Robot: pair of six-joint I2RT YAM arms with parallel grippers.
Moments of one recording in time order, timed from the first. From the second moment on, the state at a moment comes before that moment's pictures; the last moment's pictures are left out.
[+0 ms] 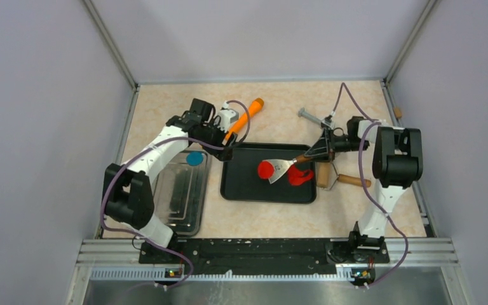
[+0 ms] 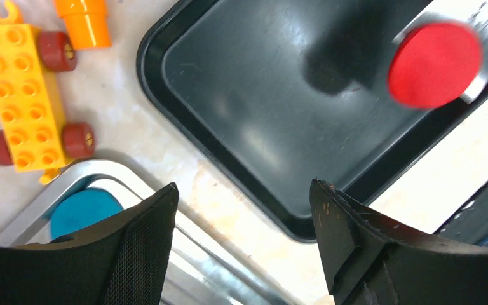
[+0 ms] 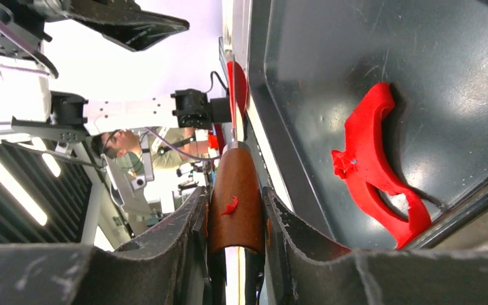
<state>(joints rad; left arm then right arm) -0.36 1.59 1.24 -0.66 0.42 0.21 -0.07 1.99 1.19 -0.92 -1.36 -0.23</state>
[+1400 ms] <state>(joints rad) 0.21 0.99 1.26 -0.94 -0.14 0.33 0.49 2.09 1.37 0.59 -1.19 1.31</state>
